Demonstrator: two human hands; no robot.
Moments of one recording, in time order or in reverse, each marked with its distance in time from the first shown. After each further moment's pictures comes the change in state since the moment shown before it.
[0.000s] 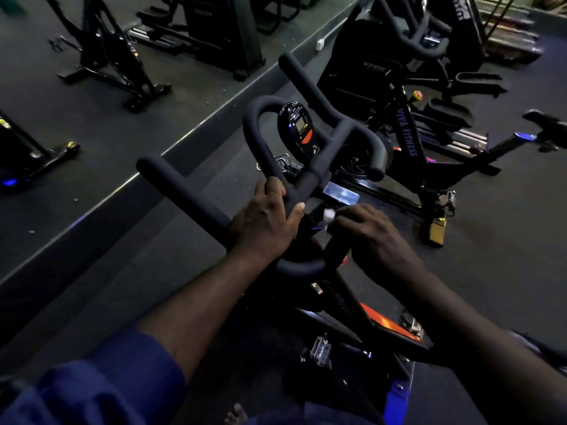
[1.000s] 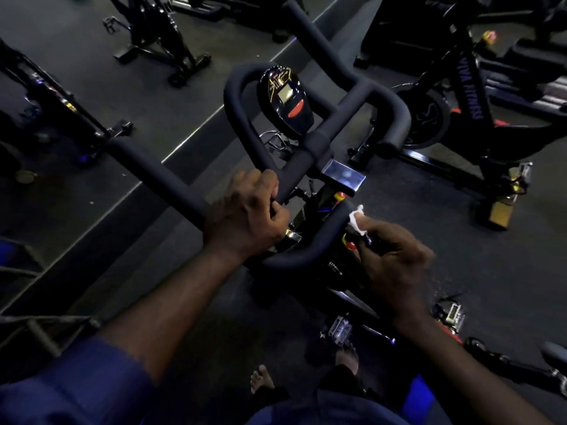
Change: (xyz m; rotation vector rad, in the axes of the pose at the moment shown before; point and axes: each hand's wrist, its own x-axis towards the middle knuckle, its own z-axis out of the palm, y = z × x) left_hand -0.006 0.010 0.008 0.291 0.076 0.167; right_hand -0.053 0.004 0.039 0.672 0.585 0.592
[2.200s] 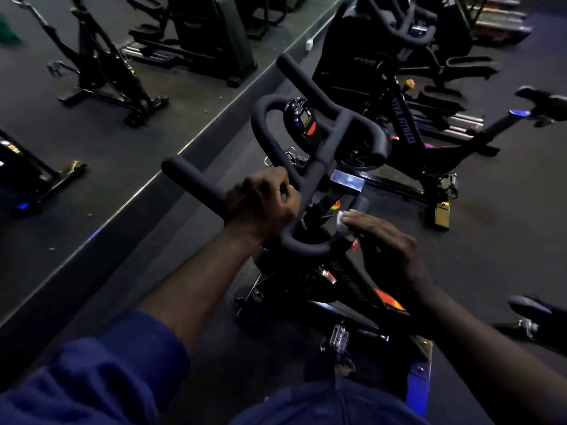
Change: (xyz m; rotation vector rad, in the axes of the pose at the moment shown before) left_hand 0.007 -0.037 -0.044 -0.224 0.013 -0.011; right_hand -0.030 -0.033 0.012 -0.258 -0.305 -0.530
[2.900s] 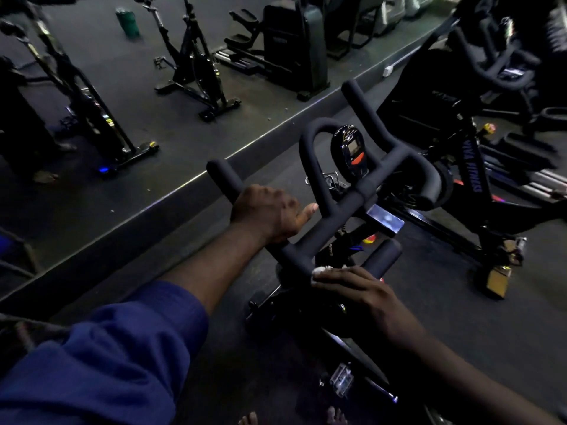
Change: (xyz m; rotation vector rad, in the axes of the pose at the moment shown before) left_hand 0.021 -0.022 -0.011 0.717 -0.299 0.107; right_hand 0.027 -0.011 0.009 0.146 -0.477 -0.272
